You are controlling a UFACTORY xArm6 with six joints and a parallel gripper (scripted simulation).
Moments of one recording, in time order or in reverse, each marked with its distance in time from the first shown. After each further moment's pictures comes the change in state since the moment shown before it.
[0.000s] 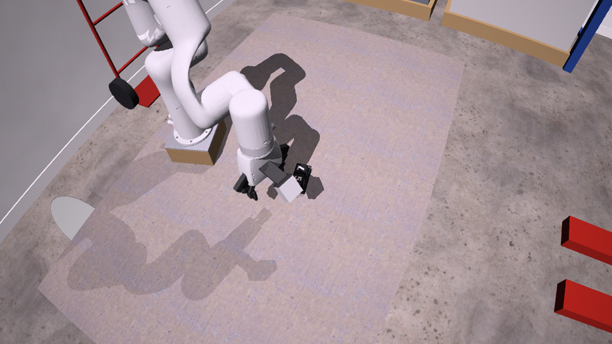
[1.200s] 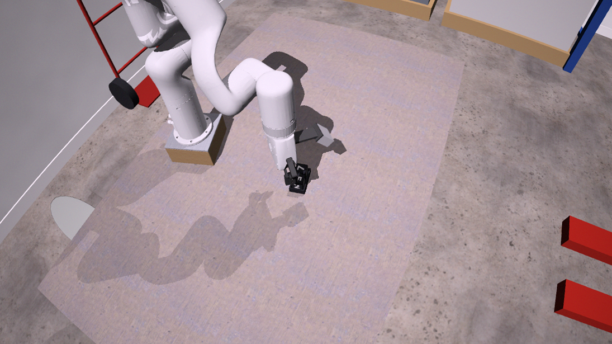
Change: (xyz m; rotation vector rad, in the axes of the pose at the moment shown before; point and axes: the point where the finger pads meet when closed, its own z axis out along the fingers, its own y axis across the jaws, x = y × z) arm 0.002 -0.066 -0.003 -0.008 0.000 -1.112
